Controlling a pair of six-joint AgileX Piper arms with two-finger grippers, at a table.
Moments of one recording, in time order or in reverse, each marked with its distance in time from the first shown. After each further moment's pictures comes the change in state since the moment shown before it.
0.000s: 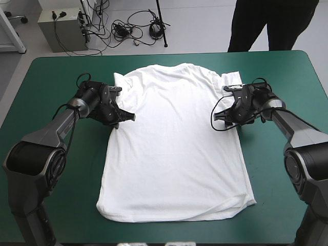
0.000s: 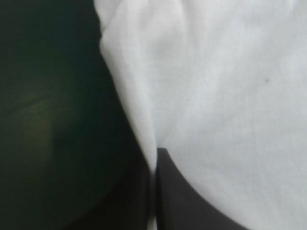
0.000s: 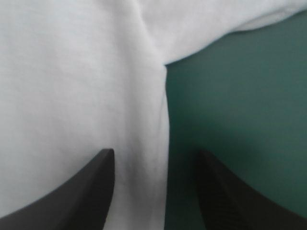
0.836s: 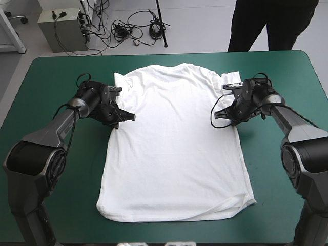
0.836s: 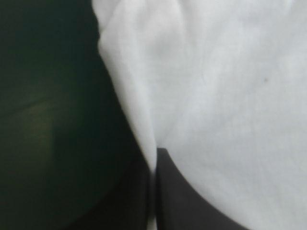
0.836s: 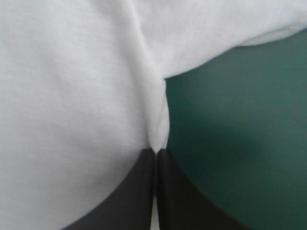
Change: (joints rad) left arm 0.000 0.000 0.000 0.001 -0.007 0.011; right arm -0.013 0.071 -0.080 0.040 0.093 -0.081
